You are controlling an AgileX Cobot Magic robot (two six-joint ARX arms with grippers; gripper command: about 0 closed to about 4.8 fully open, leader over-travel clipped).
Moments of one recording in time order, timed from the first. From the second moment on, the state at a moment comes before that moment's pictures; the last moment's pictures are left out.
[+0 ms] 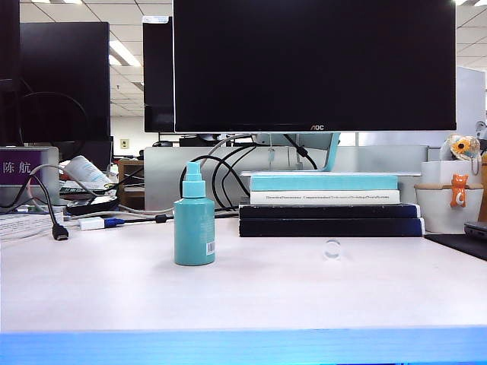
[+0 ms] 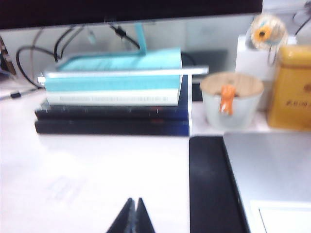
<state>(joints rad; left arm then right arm) -0.35 0.03 0.04 0.01 -0.03 0.15 0.25 0.05 0.03 -0.01 0.11 0.08</state>
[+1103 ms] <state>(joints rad) -0.33 0.00 0.01 -0.03 -0.11 0.18 0.24 0.00 0.01 -0.04 0.11 0.11</state>
